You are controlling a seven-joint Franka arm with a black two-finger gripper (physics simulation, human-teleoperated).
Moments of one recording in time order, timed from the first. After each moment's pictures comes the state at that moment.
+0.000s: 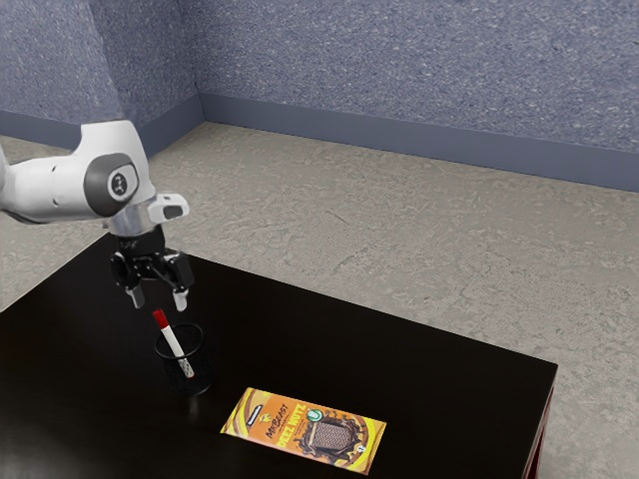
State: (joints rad) arm -0.05 0.10 0.27 -2.12 -0.16 2.02 0.14
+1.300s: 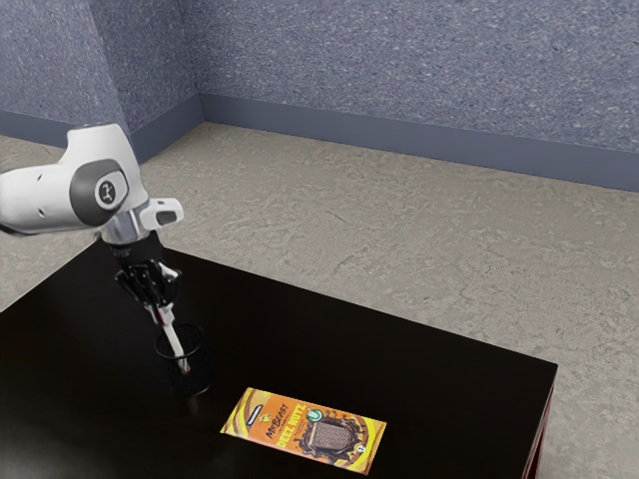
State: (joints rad) arm -0.04 -0.01 0.23 -2.22 -0.17 2.06 0.17
